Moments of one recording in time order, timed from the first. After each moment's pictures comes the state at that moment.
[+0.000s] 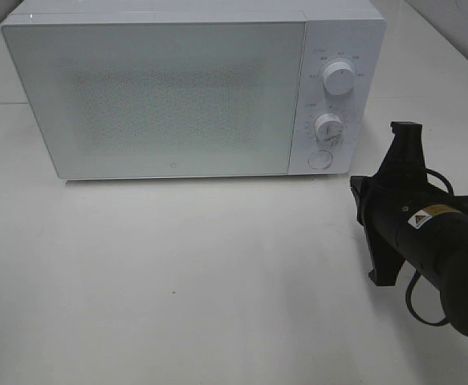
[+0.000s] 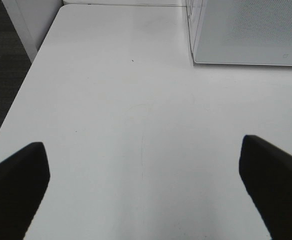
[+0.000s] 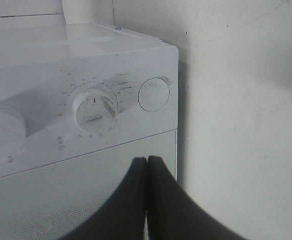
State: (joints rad) left arm 0.03 0.00 -0.50 0.00 1.05 -0.01; right arm 0.73 1.67 -0.36 0.82 -0.99 1.32
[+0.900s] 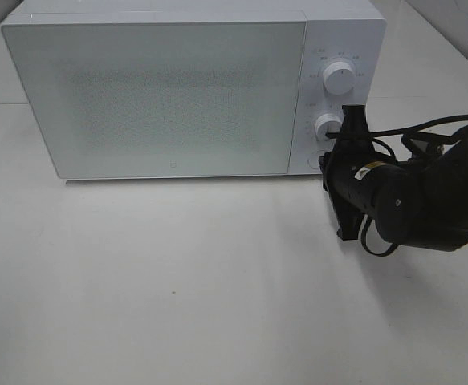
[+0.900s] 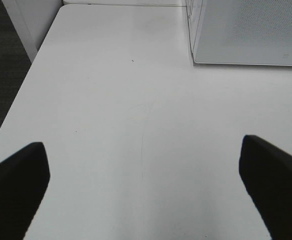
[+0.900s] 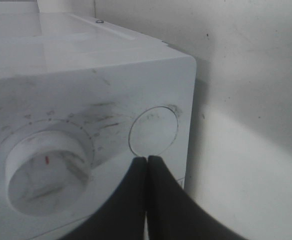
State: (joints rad) left arm 0.03 0.00 -0.50 0.00 1.05 -0.01; right arm 0.50 1.97 -0.68 0.55 -0.84 1.34
